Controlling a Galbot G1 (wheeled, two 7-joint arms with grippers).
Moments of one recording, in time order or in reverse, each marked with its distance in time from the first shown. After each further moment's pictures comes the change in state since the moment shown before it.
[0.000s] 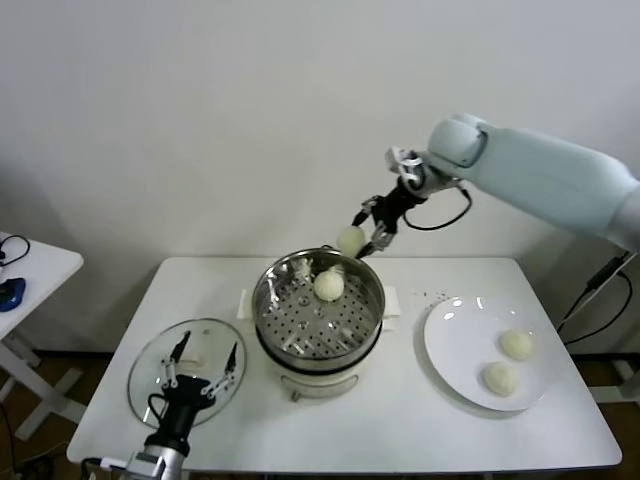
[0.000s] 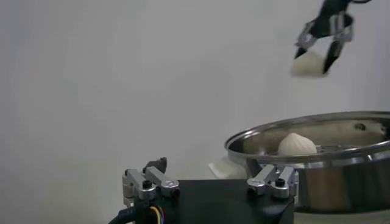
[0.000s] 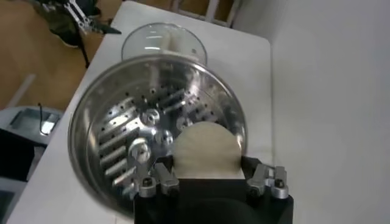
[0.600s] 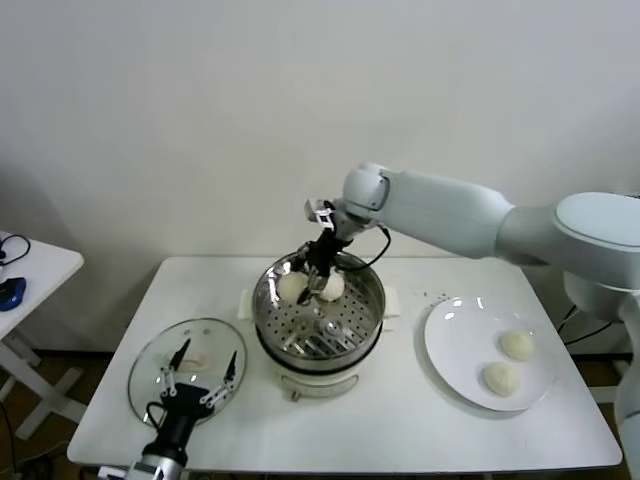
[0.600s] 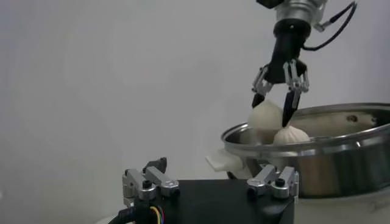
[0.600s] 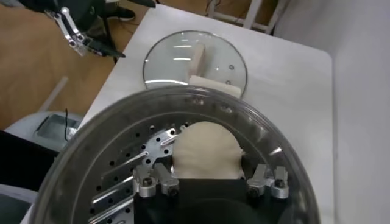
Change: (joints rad) left arm 0.039 0.010 -0.005 -0.003 0.001 -0.021 0.001; right arm -0.130 0.184 -0.010 -0.077 -0.026 -0.018 0.038
